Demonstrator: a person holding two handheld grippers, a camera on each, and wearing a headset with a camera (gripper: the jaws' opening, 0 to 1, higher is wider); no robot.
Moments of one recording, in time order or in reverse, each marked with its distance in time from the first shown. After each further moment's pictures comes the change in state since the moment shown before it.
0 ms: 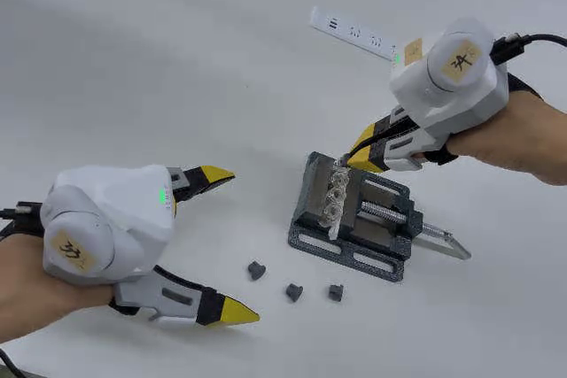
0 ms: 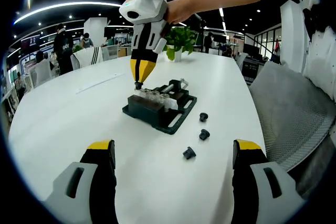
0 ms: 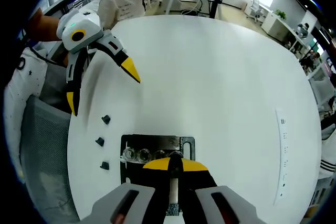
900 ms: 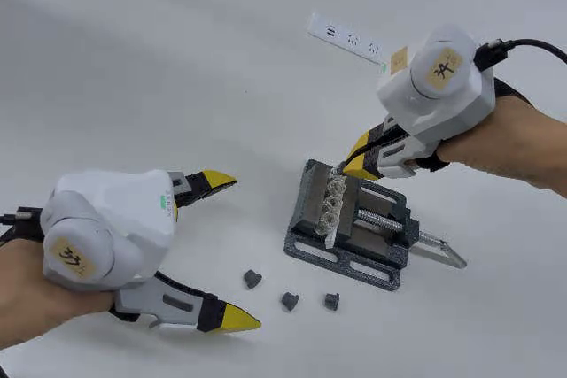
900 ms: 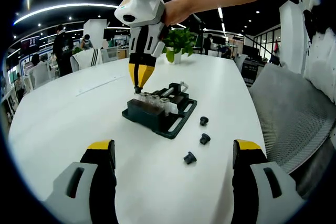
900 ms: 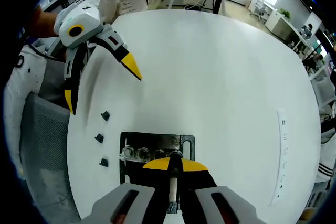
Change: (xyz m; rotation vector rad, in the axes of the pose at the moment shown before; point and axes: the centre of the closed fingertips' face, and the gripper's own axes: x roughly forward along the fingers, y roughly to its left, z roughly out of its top) left arm 0.004 0.000 0.007 0.003 -0.017 -0.005; right arm 0.002 -0.001 0.000 -0.026 0.055 0.006
